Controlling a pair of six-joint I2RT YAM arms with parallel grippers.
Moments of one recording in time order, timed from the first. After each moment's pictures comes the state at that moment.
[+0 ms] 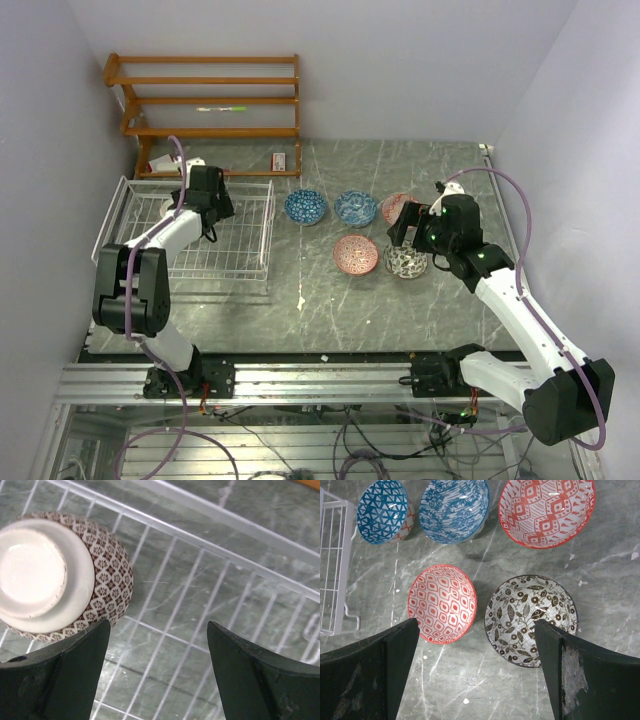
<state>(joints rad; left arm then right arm) -0.14 1.62 1.02 -0.16 -0.36 -0.37 0.30 1.03 0.84 -0.40 -0.01 0.39</state>
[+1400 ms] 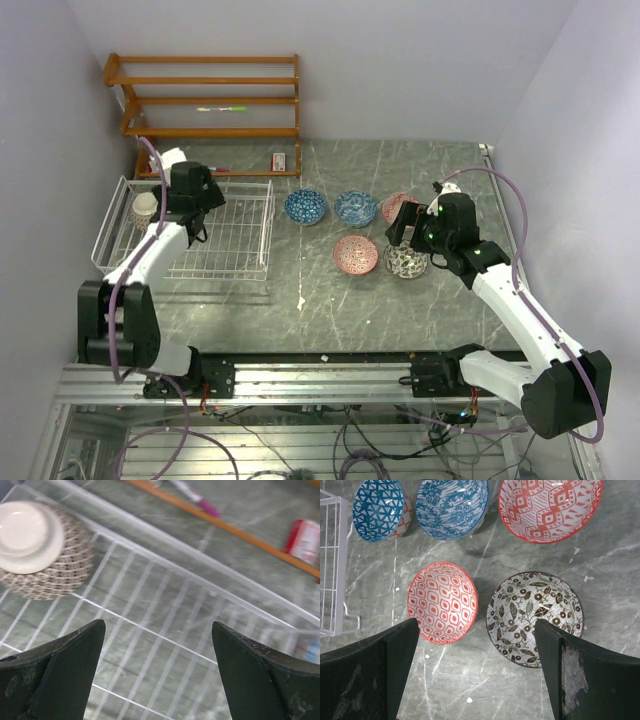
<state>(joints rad) -0.06 1.45 0.96 -0.11 -0.37 -0.41 0.30 1.07 0.84 -0.40 -0.02 0.41</state>
